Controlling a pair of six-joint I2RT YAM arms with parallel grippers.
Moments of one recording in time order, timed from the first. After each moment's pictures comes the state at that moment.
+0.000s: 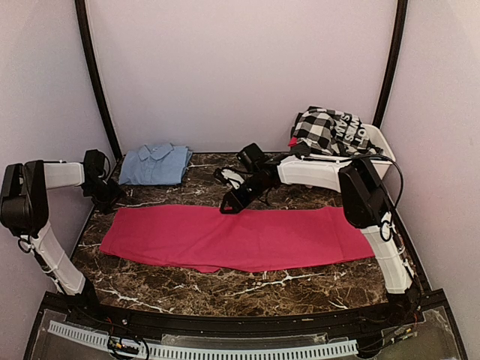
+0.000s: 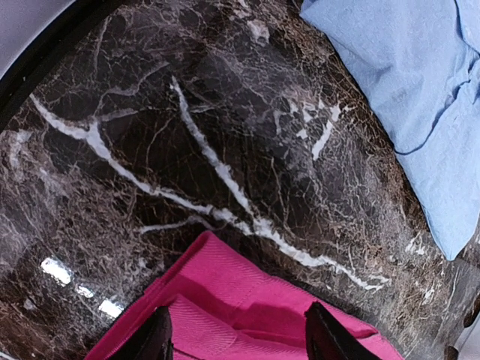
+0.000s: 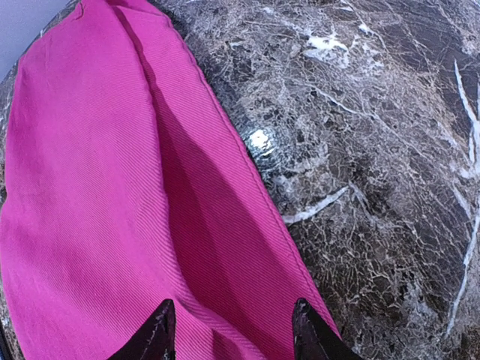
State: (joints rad) left arm 0.13 1.68 1.06 -0.49 0.09 -0.74; right arm 0.76 2.39 1.98 -0.56 -0.44 -0.10
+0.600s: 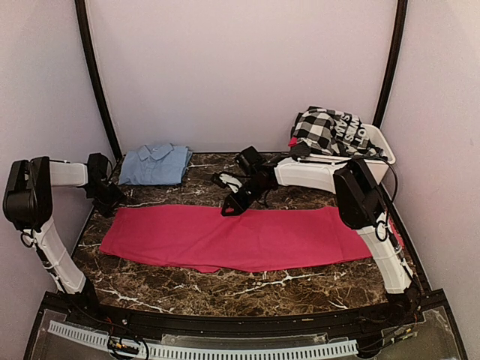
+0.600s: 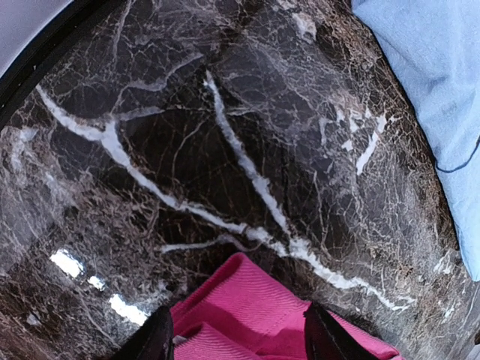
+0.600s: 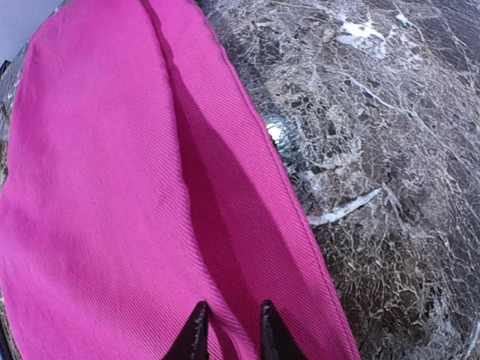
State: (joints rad) left arm 0.13 1.74 1.07 -0.49 0.03 -0.76; right arm 0.76 2.44 2.03 -0.60 -0.50 -0.16
